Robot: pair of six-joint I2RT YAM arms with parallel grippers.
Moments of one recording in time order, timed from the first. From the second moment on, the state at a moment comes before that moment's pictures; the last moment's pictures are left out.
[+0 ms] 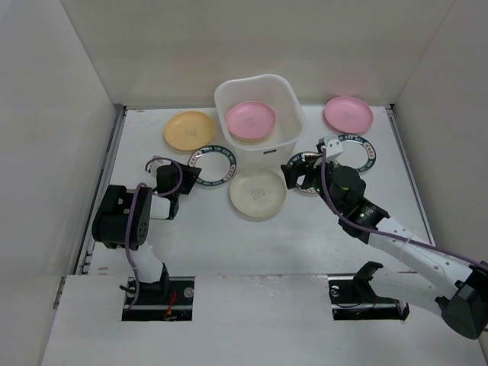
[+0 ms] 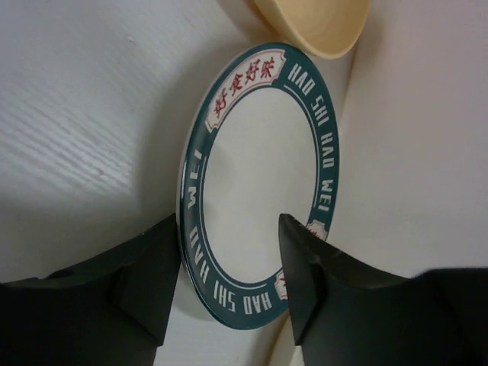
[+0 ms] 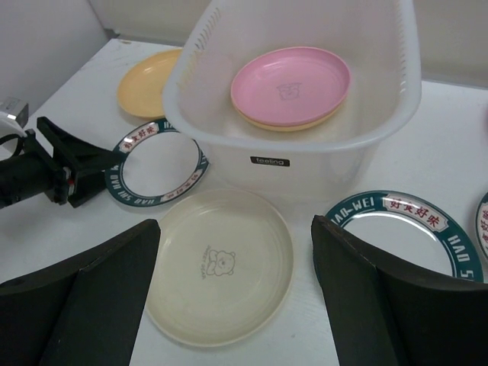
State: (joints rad) left arm -0.12 1.65 0.48 0.68 0.02 -1.08; right arm 0.70 1.00 0.72 0.20 0.25 0.18
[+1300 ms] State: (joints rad) left arm -0.25 1.35 1.11 0.08 0.01 -0.92; right arm 0.59 0.76 0.63 0.16 0.44 0.30
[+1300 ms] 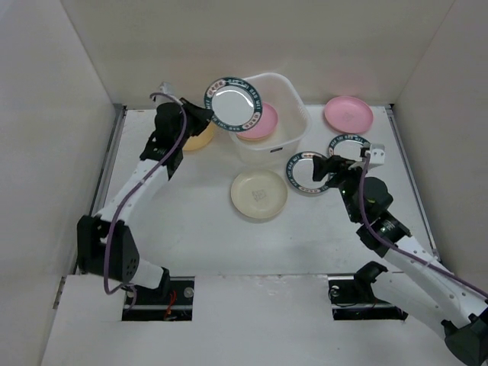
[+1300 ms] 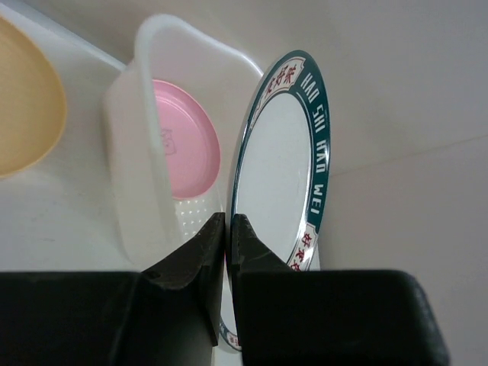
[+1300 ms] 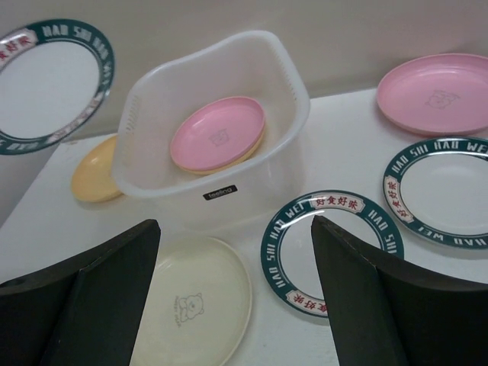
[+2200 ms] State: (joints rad) left arm -0.37 2.25 1.99 -0.23 0.02 -0.70; right arm 0.20 0.70 0.43 0.01 0.51 0.74
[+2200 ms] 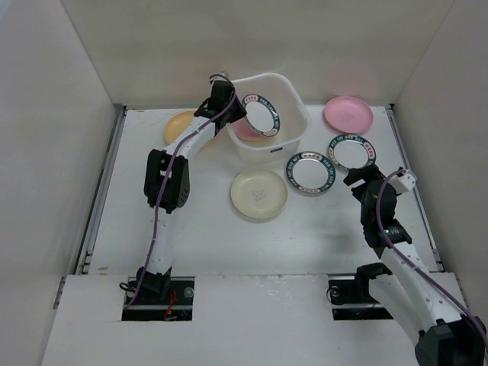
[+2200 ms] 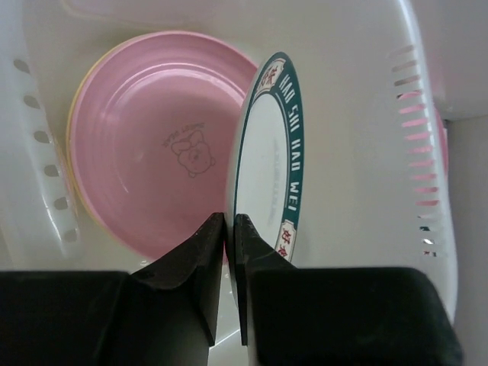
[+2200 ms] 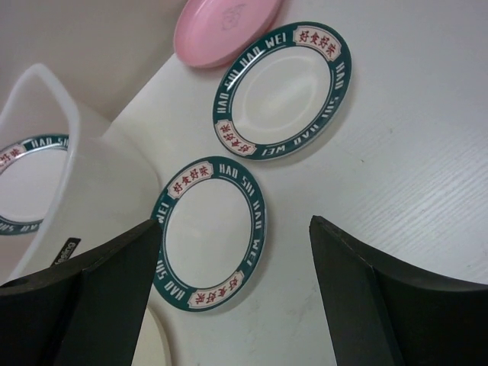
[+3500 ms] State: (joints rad) left arm -0.56 1.43 1.49 -0.20 -0.24 -0.33; right arm -0.28 1.47 0.48 0.40 -0.02 0.98
